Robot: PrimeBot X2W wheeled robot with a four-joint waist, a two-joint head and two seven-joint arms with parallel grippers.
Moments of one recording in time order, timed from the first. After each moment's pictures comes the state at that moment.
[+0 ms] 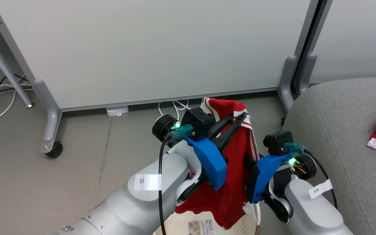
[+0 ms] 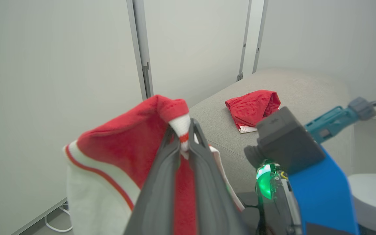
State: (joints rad) left arm -0.84 0.05 -1.18 0.69 -0.90 -0.11 -0.26; right arm -0.51 -0.08 0.41 0.73 0.38 0.13 -0.01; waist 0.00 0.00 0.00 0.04
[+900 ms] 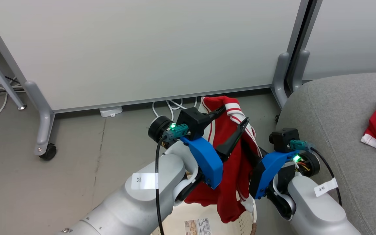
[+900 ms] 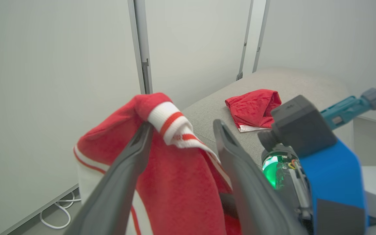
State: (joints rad) left arm -0.83 0.05 -1.16 0.71 -0.90 -0.12 -0.26; right arm -0.56 -0.11 0.47 0.78 0.47 0.13 -0.08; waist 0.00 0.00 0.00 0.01
